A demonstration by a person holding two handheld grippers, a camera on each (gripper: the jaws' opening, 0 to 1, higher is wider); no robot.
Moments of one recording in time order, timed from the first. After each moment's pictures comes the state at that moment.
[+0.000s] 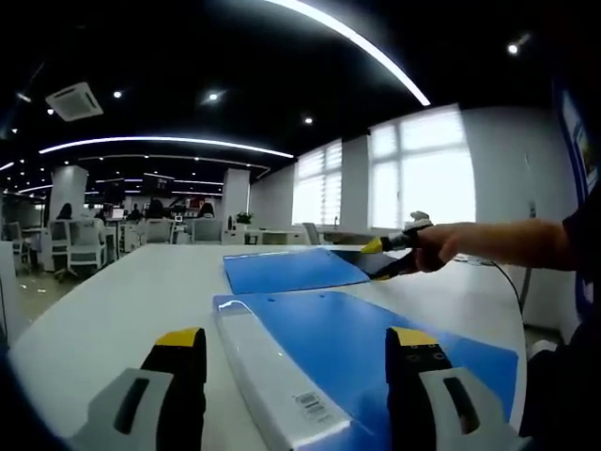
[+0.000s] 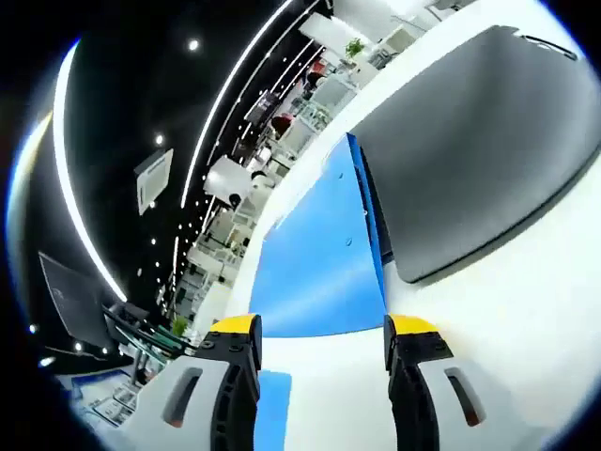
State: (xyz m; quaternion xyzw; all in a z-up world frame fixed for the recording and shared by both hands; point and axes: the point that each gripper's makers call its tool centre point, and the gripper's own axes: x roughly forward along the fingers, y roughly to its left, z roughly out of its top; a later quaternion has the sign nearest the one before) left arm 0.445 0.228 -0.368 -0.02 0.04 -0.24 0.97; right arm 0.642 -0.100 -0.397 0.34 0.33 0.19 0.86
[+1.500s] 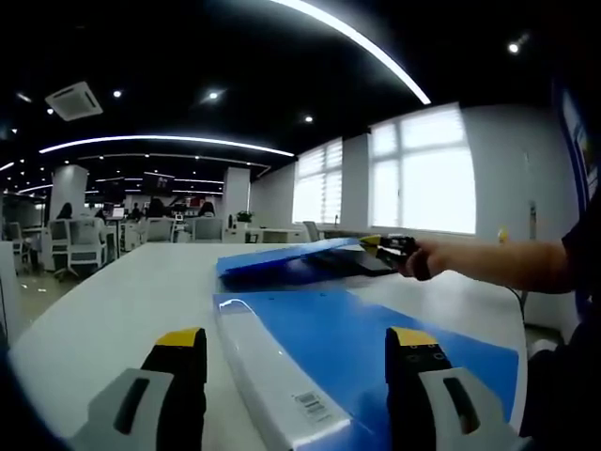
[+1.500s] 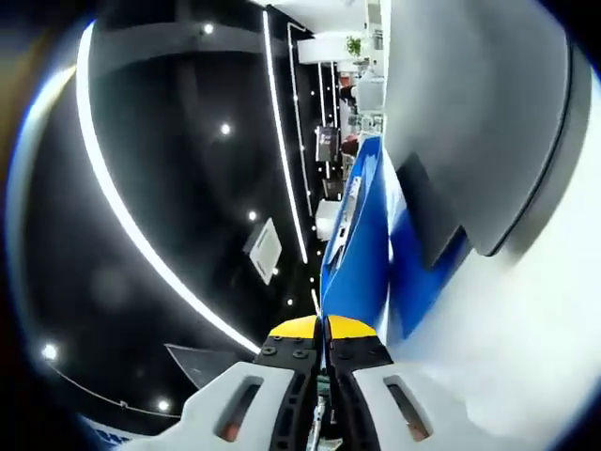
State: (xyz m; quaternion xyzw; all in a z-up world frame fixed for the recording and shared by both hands) left arm 0.447 0.229 -0.369 -0.02 0.04 -0.24 0.97; right arm 0.617 -0.050 -0.325 0.65 0.17 0.35 0.65
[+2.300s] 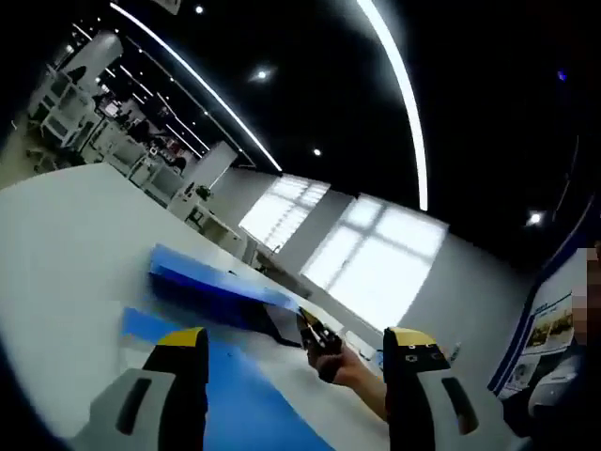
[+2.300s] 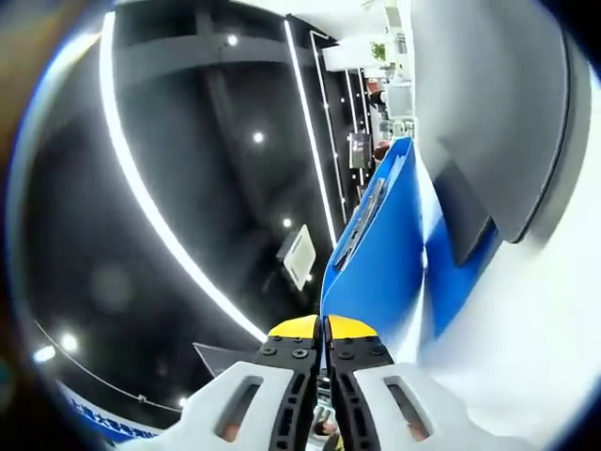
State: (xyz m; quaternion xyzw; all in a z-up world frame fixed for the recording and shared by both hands) left arm 0.482 0.180 -0.280 -0.33 0.09 -0.37 0.86; right arm 0.603 -0.053 -0.312 0.67 0.11 0.38 0.63
